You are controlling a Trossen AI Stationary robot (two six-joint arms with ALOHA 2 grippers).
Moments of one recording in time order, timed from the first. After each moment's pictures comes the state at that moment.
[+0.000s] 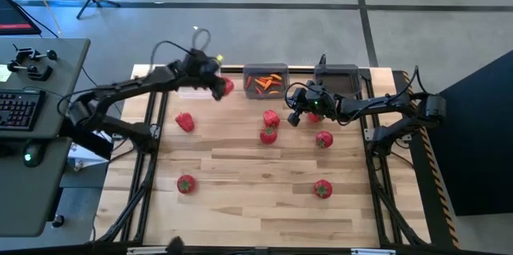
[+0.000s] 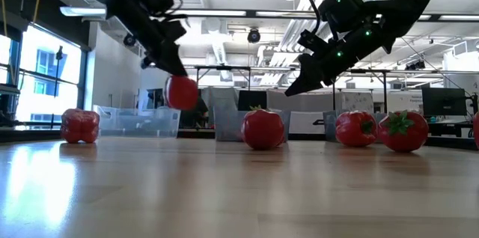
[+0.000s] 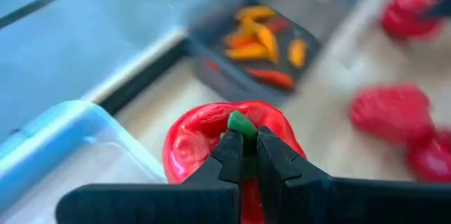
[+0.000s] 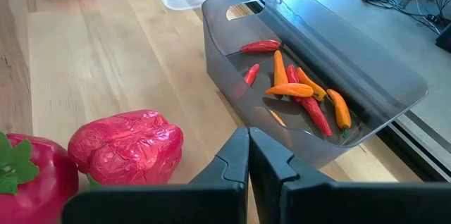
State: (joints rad) left arm 0.69 1.31 0.89 -0.31 0.06 -0.07; right arm -0.34 1.44 0.60 0.33 0.19 -0.04
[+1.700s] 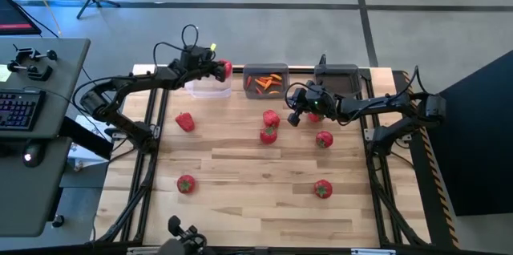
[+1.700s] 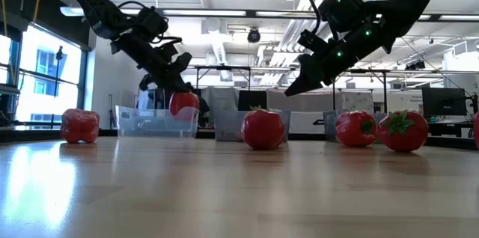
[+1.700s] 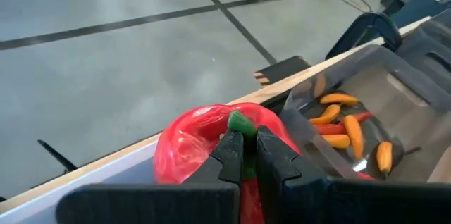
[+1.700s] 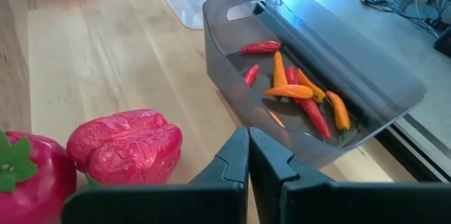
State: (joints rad) left arm 0.85 1.50 0.76 0.23 0.01 -0.23; right arm -0.34 1.44 0.60 0.34 0.19 -0.06
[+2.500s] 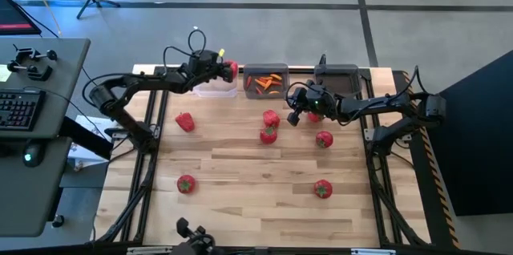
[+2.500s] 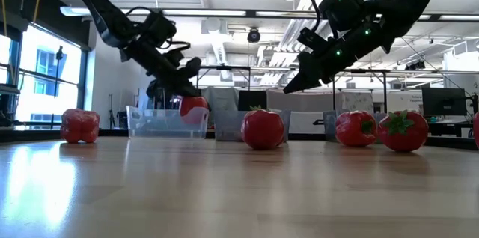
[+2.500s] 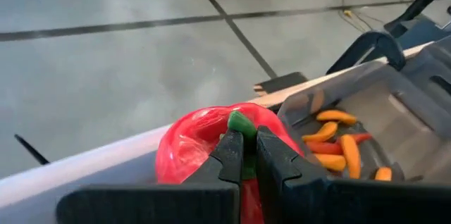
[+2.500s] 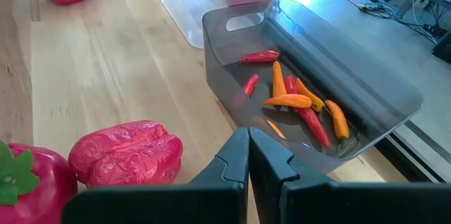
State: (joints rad) left arm 0.77 1.60 0.76 0.36 -0.09 -0.35; right arm -0.34 1.44 0.60 0.36 0.19 -0.06
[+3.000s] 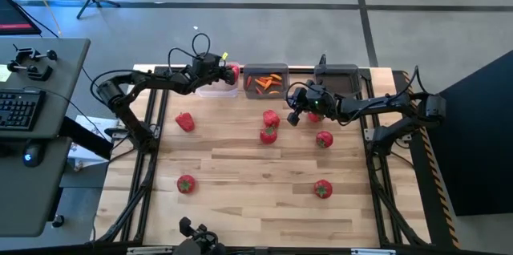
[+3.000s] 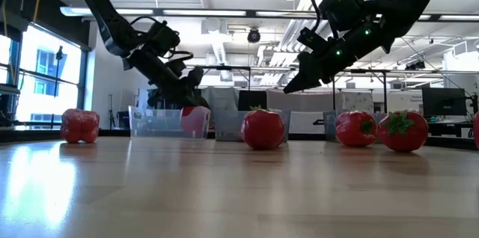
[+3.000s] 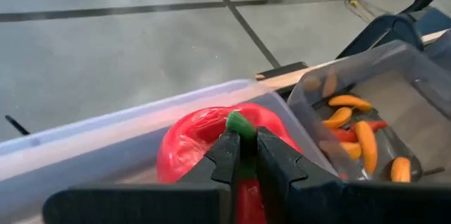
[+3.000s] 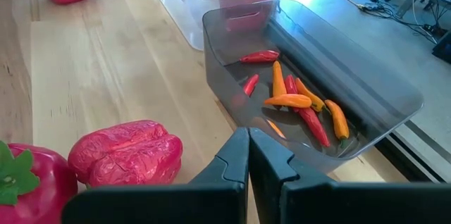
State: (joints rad) left arm 0.77 1.68 0.76 0.40 -0.09 -0.37; right arm -0.34 1.44 0.60 0.36 0.19 -0.06
